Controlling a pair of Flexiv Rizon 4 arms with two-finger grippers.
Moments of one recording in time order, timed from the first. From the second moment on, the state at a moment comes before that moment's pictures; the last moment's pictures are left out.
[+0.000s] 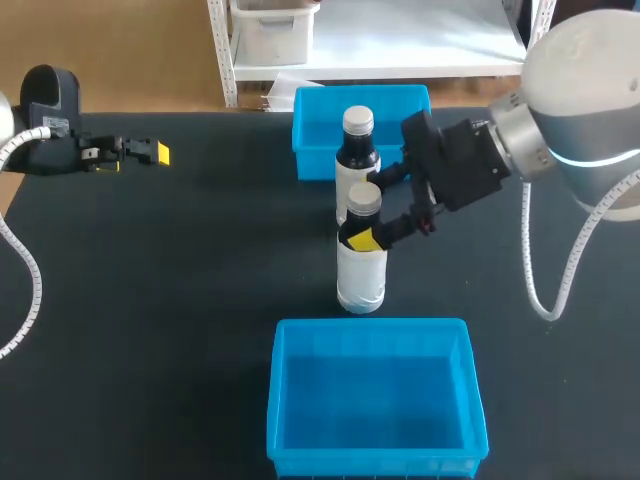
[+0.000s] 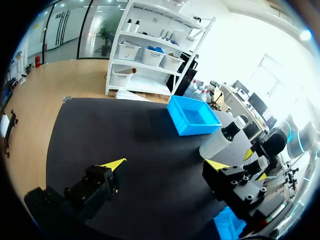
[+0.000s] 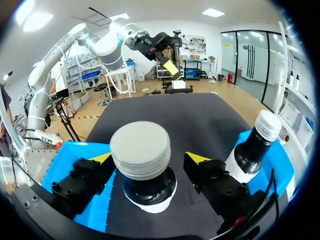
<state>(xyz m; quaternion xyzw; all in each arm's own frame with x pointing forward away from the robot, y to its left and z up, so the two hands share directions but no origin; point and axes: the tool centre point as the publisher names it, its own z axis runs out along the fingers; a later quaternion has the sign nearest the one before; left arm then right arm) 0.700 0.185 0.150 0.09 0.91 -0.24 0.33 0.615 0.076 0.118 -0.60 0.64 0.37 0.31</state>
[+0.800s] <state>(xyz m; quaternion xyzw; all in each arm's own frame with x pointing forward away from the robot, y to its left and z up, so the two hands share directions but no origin) 0.700 0.185 0.150 0.09 0.91 -0.24 0.33 0.615 0.078 0.119 -0.60 0.64 0.37 0.31</state>
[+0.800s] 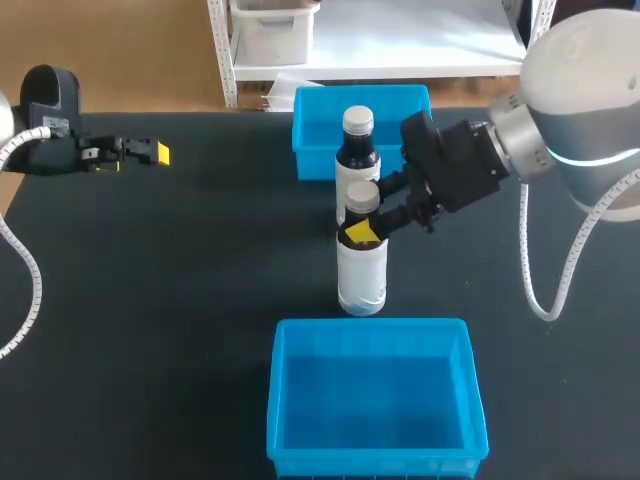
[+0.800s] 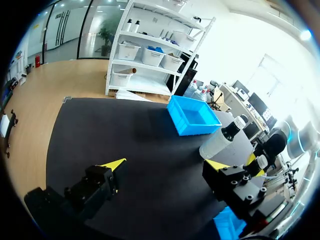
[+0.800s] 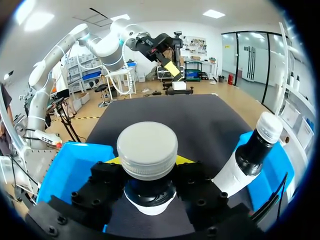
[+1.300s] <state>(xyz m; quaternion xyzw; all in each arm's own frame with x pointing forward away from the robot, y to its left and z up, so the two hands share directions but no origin) 0.700 0.185 0.150 0.09 0.91 -0.24 0.33 0.604 0.078 0.188 -0.61 0.61 0.35 0.36</state>
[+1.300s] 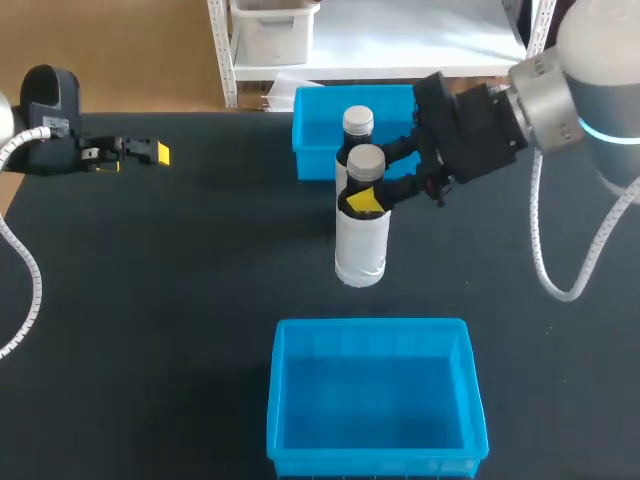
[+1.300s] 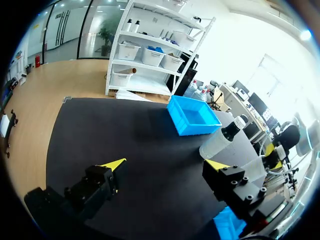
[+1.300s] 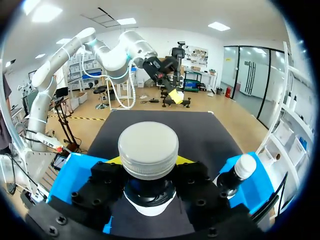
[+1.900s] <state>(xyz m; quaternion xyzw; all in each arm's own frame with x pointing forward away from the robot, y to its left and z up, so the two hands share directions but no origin) 0.700 0.185 0.150 0.09 0.91 -0.24 0.33 0.513 0.095 0.248 -0.64 0.57 0.37 0.36</state>
